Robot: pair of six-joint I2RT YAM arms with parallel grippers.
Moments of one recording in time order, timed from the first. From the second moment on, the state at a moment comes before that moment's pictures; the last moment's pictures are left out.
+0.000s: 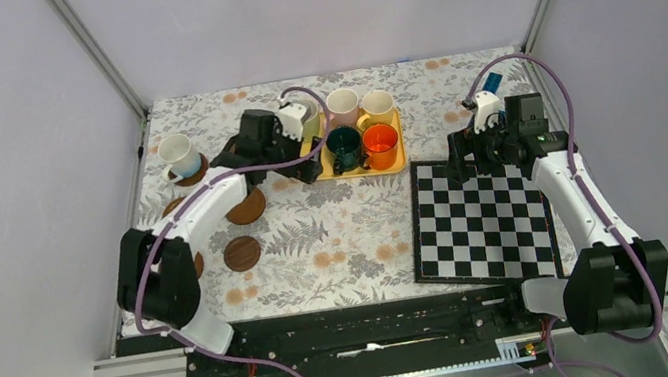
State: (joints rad) left arm -0.40 1.59 1.20 -0.33 0.26 0.12; right arm -0.03 1.22 0.95 -0.61 -0.48 -0.20
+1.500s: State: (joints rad) left arm -0.58 1.98 1.34 -0.11 0.02 -0.04; right arm -0.03 1.22 0.95 -0.62 -0.33 -0.16
